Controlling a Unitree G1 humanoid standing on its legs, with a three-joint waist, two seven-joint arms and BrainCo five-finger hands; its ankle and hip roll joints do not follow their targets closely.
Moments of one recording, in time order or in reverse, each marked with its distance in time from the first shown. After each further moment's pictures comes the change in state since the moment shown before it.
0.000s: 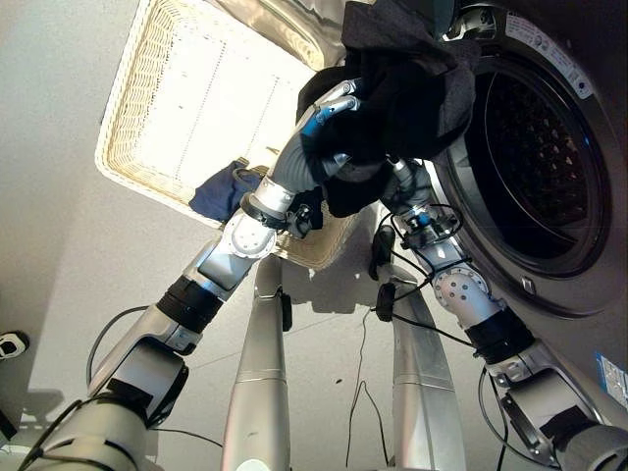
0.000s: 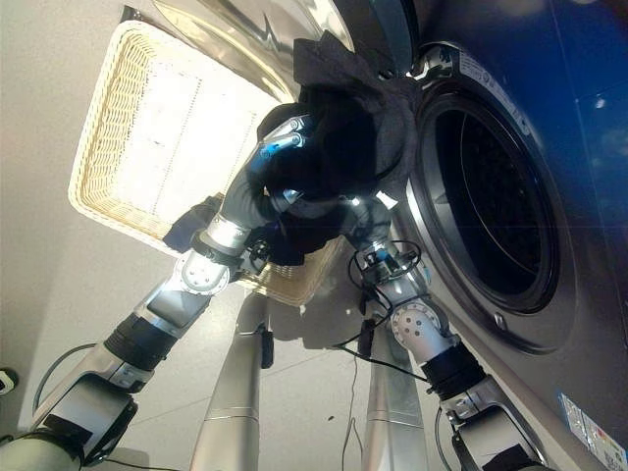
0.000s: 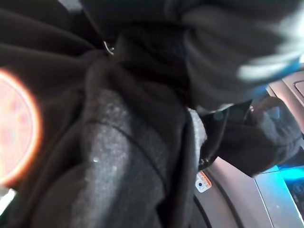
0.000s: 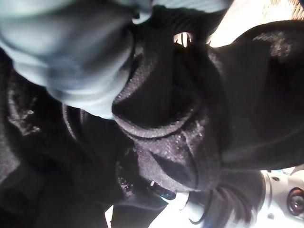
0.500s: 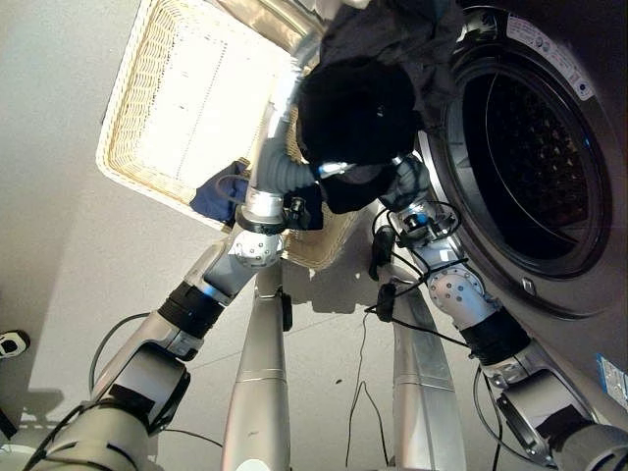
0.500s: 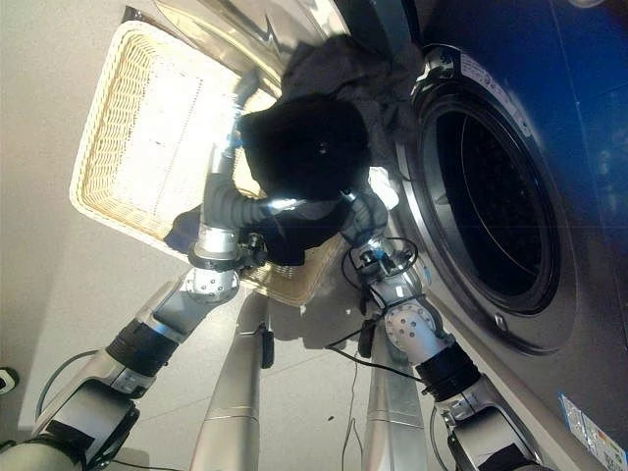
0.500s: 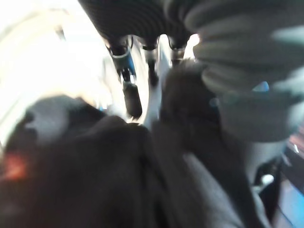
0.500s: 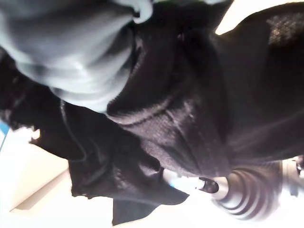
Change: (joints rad) left arm 0.049 -0.030 0.051 0.002 0.341 0.043 0.624; right arm -0.008 0.033 0.006 -0.043 -0.001 -0.047 -0.004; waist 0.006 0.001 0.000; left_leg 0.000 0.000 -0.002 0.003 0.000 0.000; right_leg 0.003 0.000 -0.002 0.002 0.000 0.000
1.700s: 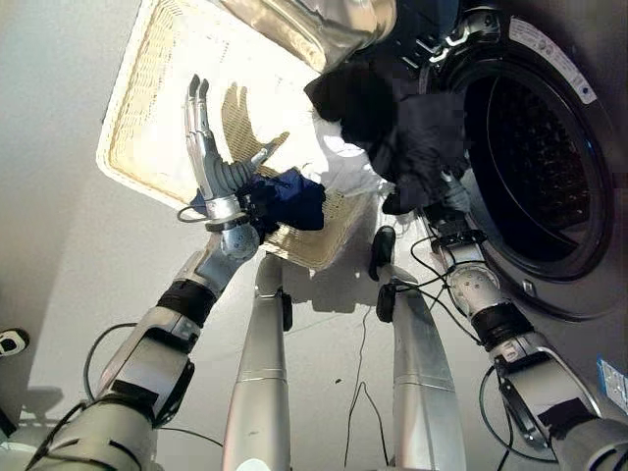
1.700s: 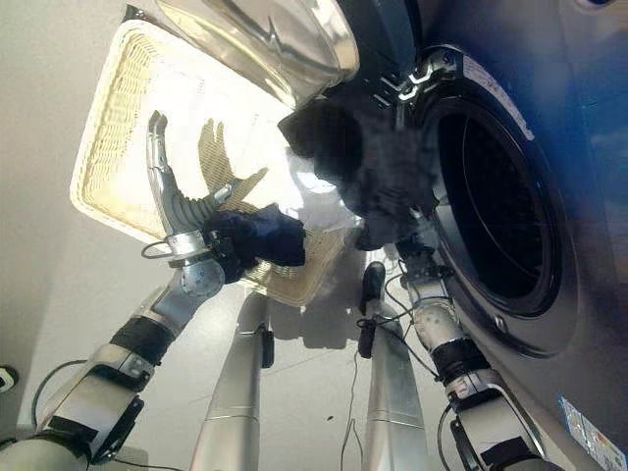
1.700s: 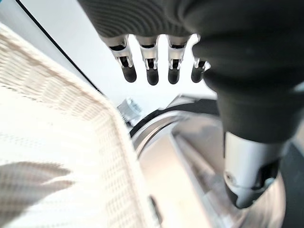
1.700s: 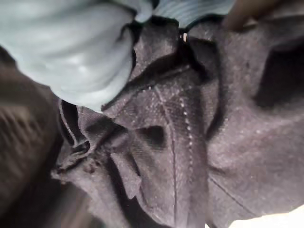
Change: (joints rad) left arm -0.115 0.024 -0.005 0.608 -0.072 0.078 0.234; right arm -0.084 -0.070 -0.149 0.731 0.383 -0.014 -0.020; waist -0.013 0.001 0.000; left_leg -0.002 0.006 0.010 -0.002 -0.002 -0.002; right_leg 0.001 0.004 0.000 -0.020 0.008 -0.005
